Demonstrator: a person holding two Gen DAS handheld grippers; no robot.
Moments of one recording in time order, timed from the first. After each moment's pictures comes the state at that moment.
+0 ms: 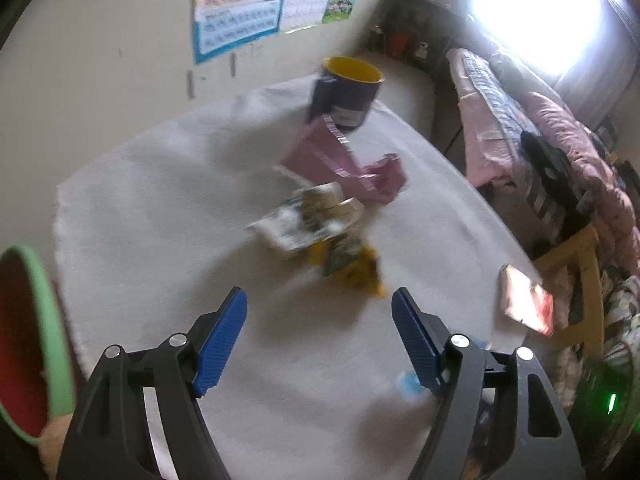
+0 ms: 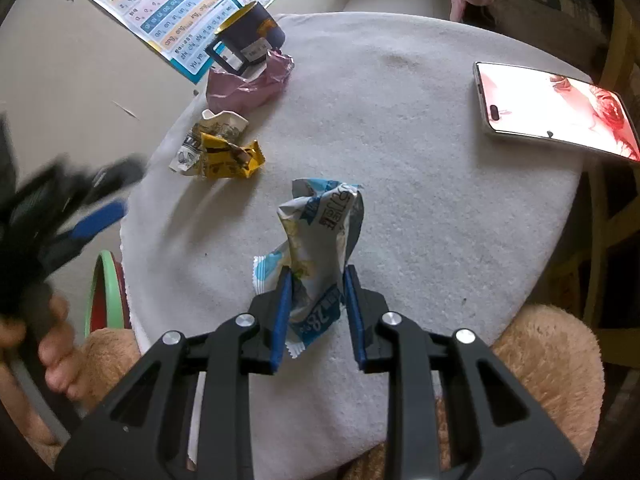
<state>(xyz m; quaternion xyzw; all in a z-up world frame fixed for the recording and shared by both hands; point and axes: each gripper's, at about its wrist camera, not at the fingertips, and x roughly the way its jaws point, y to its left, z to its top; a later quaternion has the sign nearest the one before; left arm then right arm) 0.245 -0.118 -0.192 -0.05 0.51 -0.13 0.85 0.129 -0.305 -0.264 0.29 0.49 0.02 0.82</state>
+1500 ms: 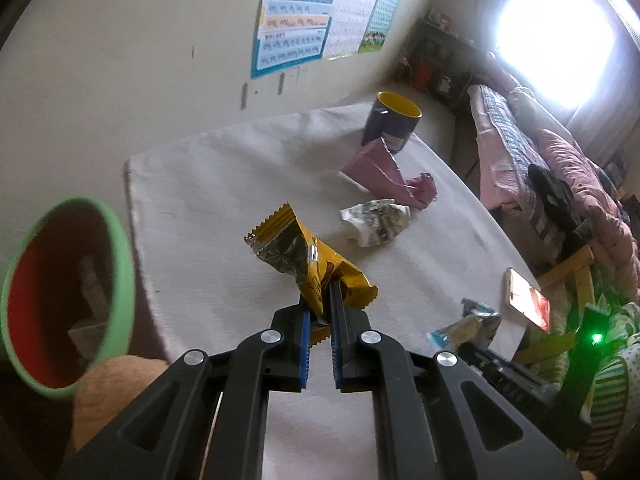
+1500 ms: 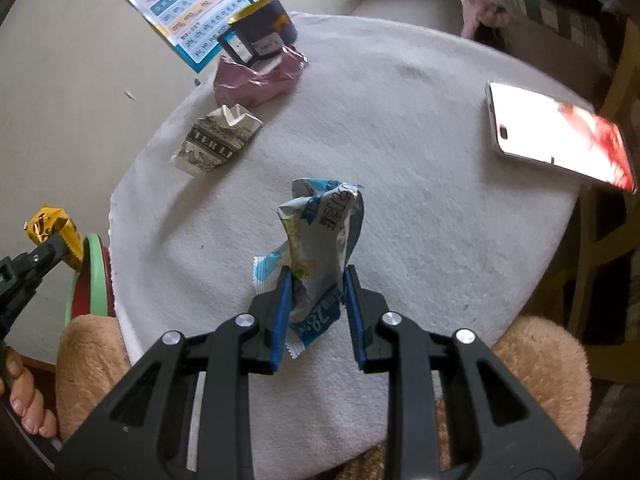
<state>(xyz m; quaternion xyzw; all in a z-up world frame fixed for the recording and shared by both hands) 0.177 -0.034 -0.165 -0.08 0.47 -0.08 0.88 0.134 -0.289 -0.256 0.23 0.49 0.01 0.84</state>
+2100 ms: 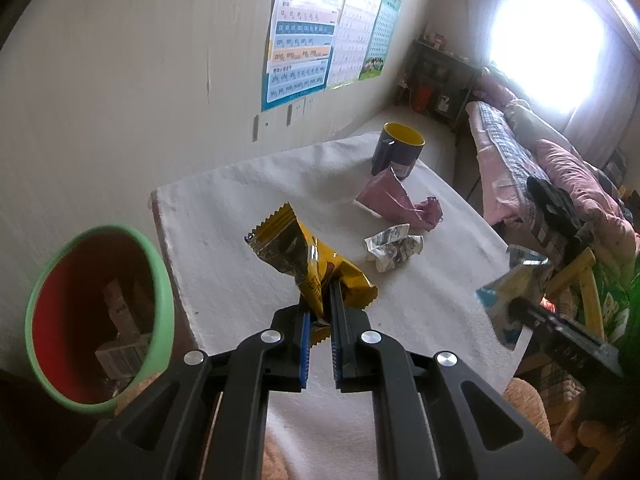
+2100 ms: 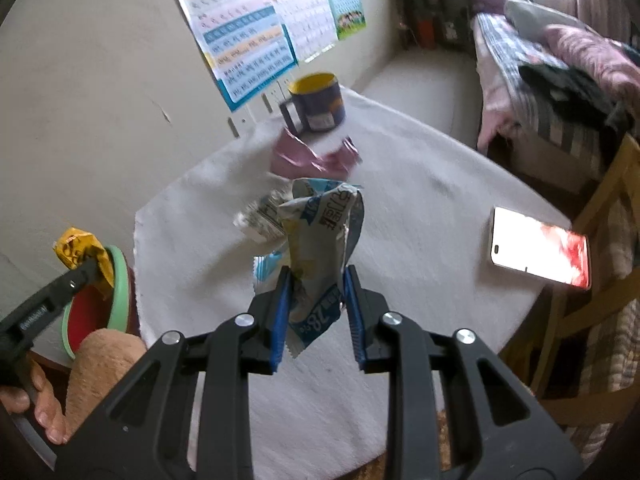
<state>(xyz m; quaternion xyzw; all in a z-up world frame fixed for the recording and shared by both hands) 0.161 -0.010 -0.142 -0.06 0.42 -0.07 0.90 0.133 -0.258 -0.165 0.14 0.42 0.02 0.90</state>
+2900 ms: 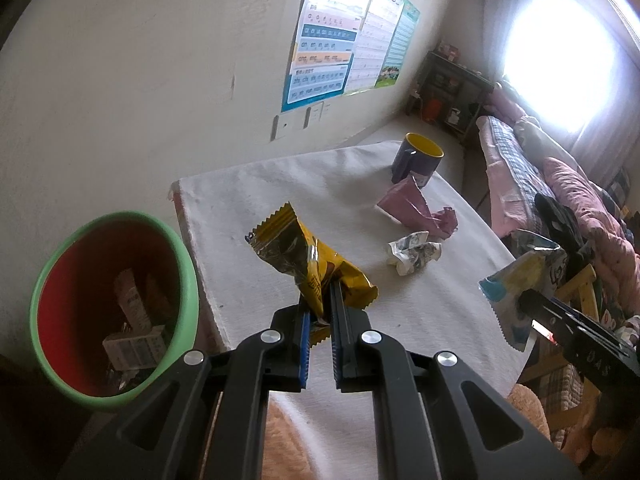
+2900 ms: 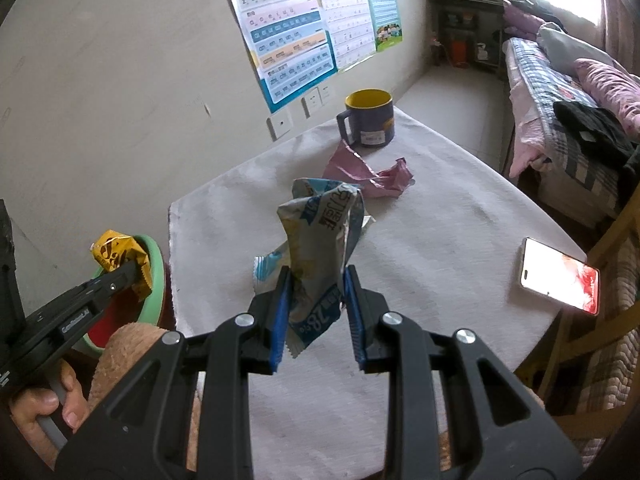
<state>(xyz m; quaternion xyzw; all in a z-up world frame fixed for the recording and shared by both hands) 0.156 0.019 -0.146 -0.09 0.42 -0.06 0.90 0.135 -0.209 -0.139 0.11 0.41 0.06 0.91</state>
